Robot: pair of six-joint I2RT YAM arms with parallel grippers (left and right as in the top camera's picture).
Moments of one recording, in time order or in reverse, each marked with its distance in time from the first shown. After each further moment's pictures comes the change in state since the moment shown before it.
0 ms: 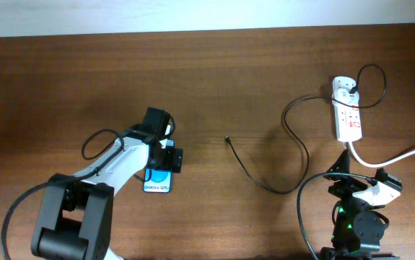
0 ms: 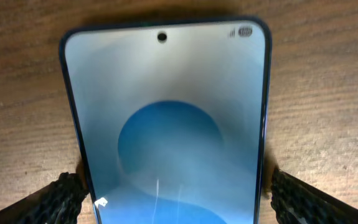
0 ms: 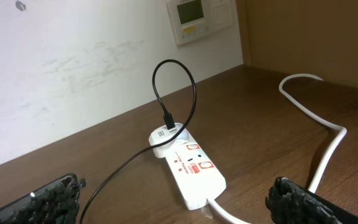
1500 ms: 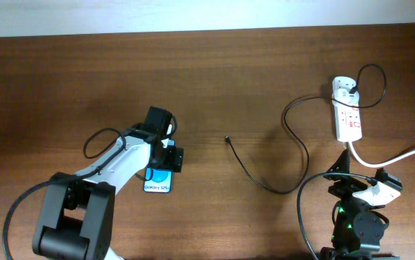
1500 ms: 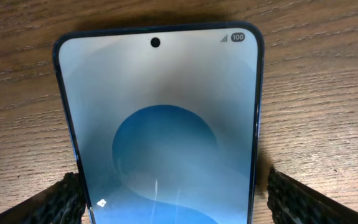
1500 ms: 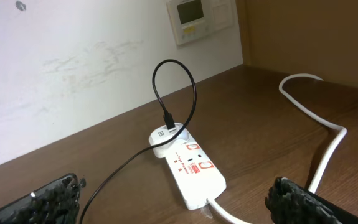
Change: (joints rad) left arm -0.007 0.012 0.010 -0.009 0.003 -0.010; right arm 0.000 0.000 0.000 0.000 0.000 0.000
